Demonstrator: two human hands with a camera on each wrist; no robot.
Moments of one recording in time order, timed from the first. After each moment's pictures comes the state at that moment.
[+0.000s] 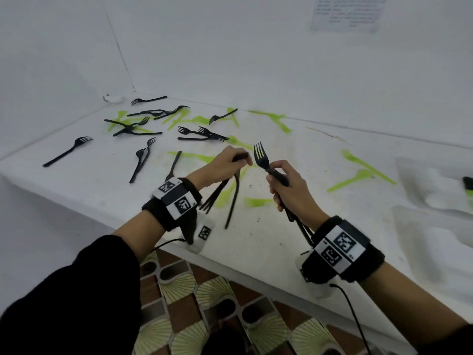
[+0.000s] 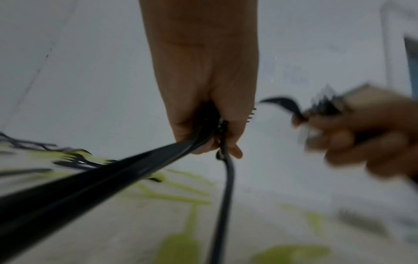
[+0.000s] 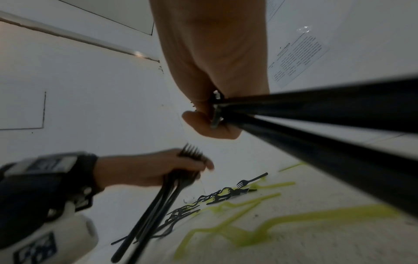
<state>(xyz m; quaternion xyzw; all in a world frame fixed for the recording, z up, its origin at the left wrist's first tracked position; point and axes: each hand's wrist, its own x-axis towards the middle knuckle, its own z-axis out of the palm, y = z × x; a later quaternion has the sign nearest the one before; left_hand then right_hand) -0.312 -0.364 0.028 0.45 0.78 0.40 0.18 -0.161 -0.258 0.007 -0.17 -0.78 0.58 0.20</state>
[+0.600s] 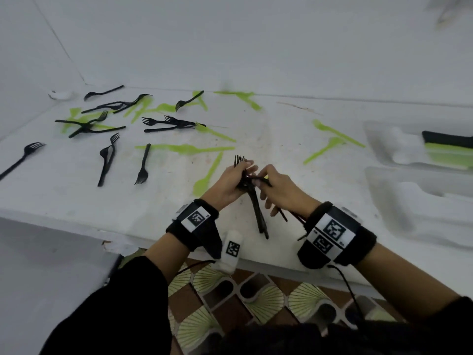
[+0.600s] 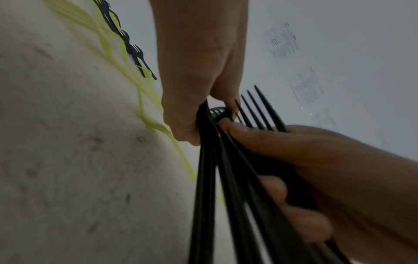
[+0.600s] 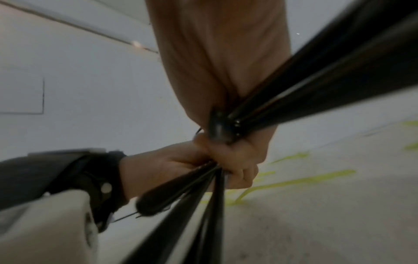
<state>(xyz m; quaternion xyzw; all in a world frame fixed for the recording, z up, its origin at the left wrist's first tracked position) -0.247 -0.322 -0.028 0.08 0.56 0.69 0.45 -0.133 -0.260 -0.004 -0.25 -0.84 0.49 0.03</state>
